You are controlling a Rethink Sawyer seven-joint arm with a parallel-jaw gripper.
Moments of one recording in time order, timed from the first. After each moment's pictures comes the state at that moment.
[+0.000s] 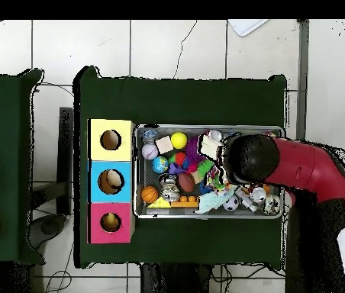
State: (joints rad) arm -0.55 -0.79 0.19 1.52 -0.30 0.84 1.48
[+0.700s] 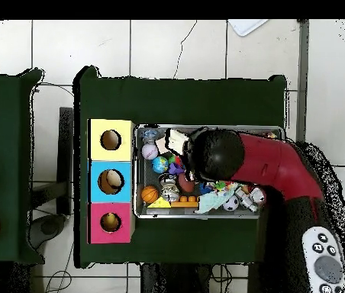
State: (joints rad) arm -0.43 -0.84 0.17 1.57 -0.16 0.84 1.49
